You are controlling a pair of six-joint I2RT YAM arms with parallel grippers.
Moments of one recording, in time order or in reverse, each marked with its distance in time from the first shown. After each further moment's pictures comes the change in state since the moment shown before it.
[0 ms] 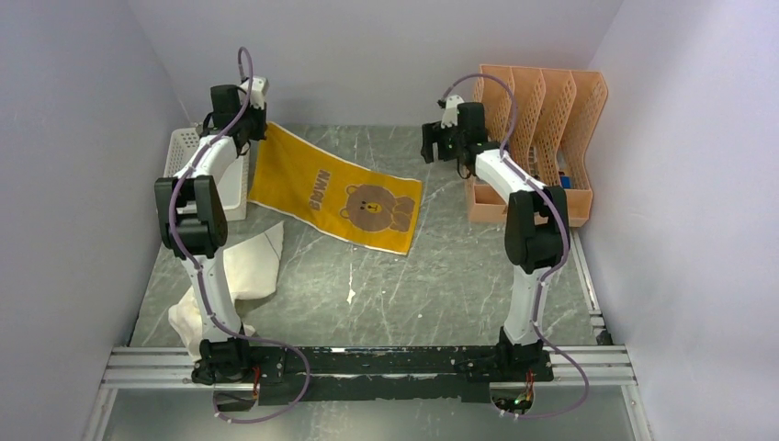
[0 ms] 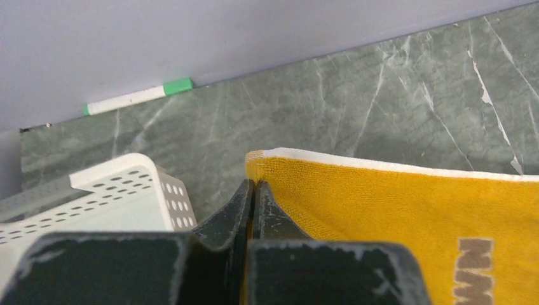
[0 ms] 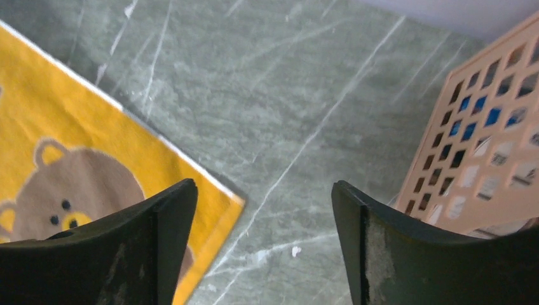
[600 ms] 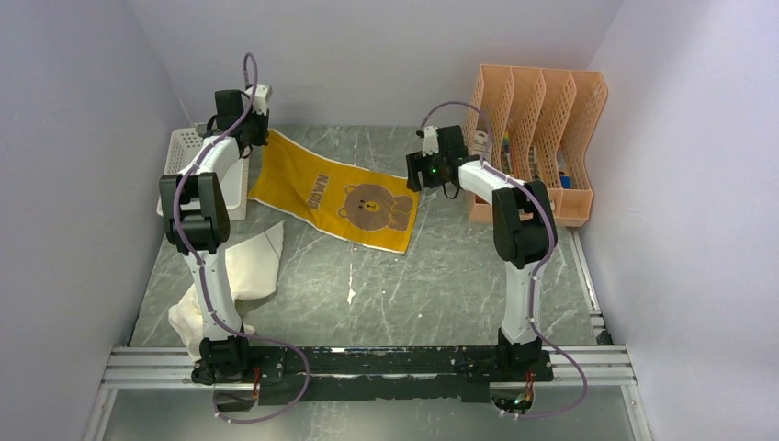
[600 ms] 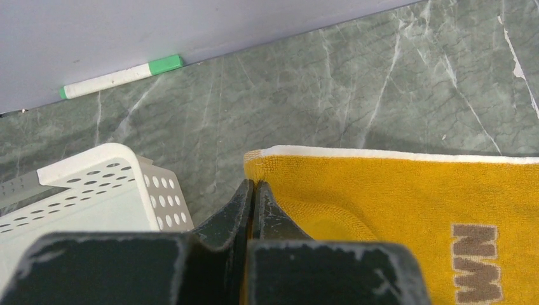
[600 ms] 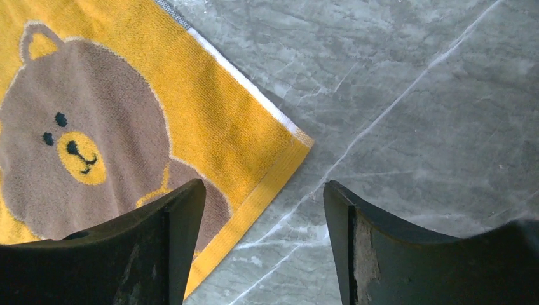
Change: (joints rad) left arm 0.000 0.061 0.043 -0.036 -0.005 0.035; right arm 0.053 0.080 -0.094 -0.073 -0.093 -0.006
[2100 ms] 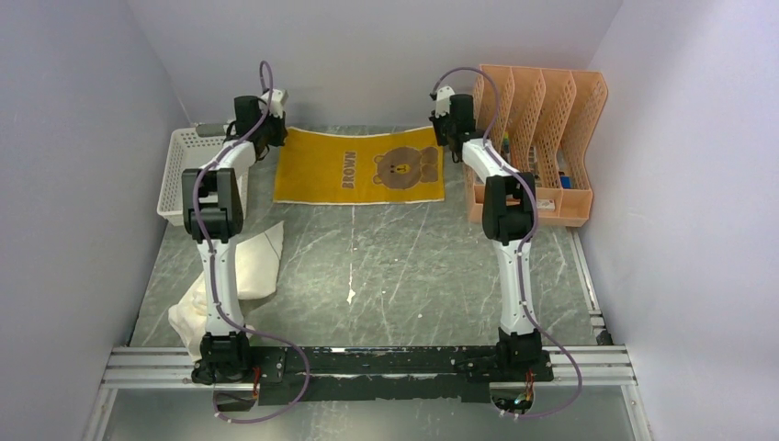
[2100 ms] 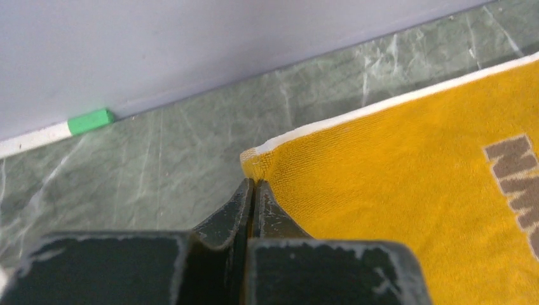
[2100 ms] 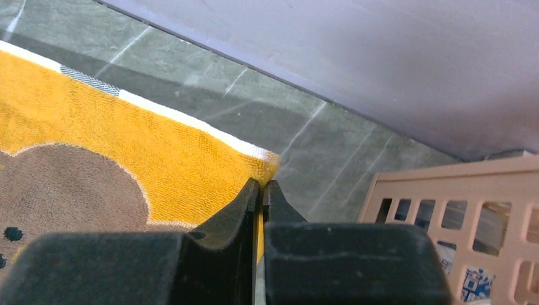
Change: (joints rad) left arm -0.039 0.189 0.118 0.128 0.082 -0.048; right arm -0.103 0.377 0.584 0.082 0.191 -0.167
